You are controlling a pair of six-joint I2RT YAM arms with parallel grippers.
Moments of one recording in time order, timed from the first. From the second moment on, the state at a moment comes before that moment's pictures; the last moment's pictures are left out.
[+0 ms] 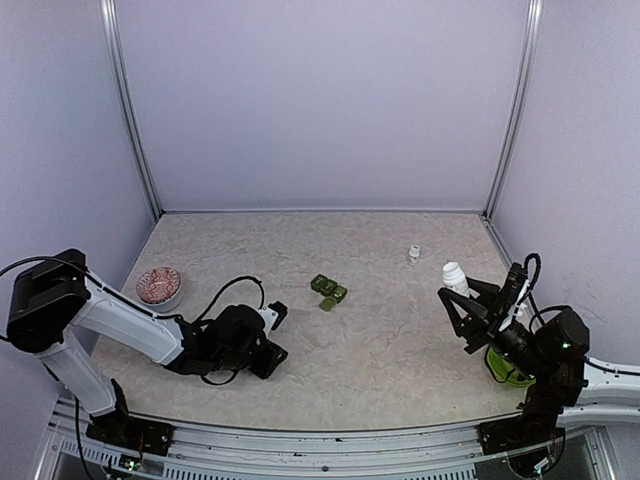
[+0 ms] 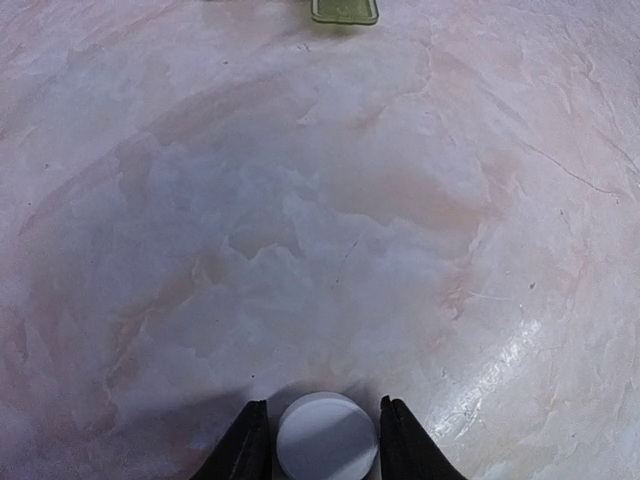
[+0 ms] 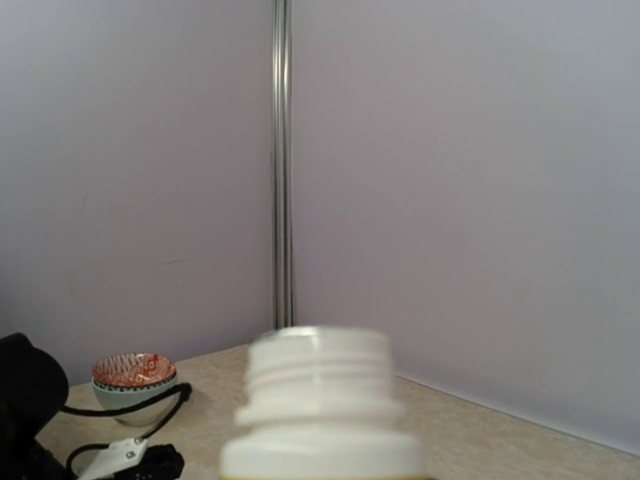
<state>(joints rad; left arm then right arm) -1.02 1.62 0.56 0.27 -0.19 -0.33 1.05 0.45 0.13 0.66 0.18 -0.07</state>
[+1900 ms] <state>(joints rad) -1.14 1.14 0.65 0.40 0.12 -0.51 1.28 1.29 0.45 0.94 0.03 -0.16</state>
